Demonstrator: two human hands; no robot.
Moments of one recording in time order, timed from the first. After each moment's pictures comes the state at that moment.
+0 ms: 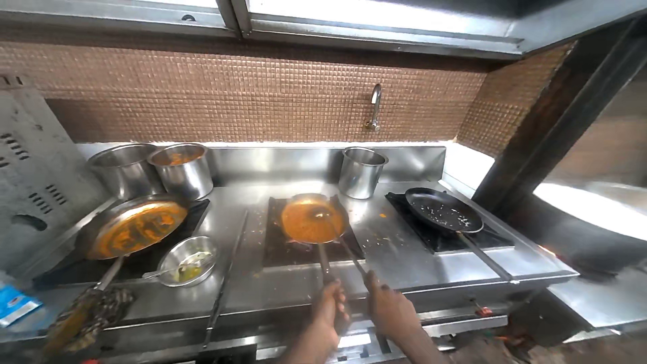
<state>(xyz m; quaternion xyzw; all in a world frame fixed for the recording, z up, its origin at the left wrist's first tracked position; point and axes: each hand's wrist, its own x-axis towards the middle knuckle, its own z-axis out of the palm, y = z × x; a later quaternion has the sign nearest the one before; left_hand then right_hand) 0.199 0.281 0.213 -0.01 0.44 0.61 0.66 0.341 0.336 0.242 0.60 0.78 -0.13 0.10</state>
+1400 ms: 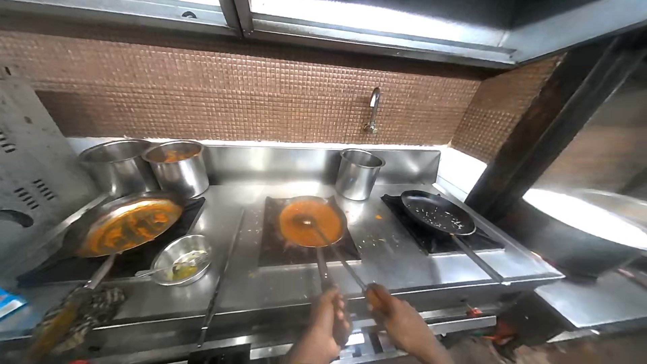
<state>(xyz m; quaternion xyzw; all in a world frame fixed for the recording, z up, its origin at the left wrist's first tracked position) 0.204 0.272 0.224 -0.03 0.41 0.60 0.68 0.384 0.336 0.241 0.57 0.78 -0.26 0.01</state>
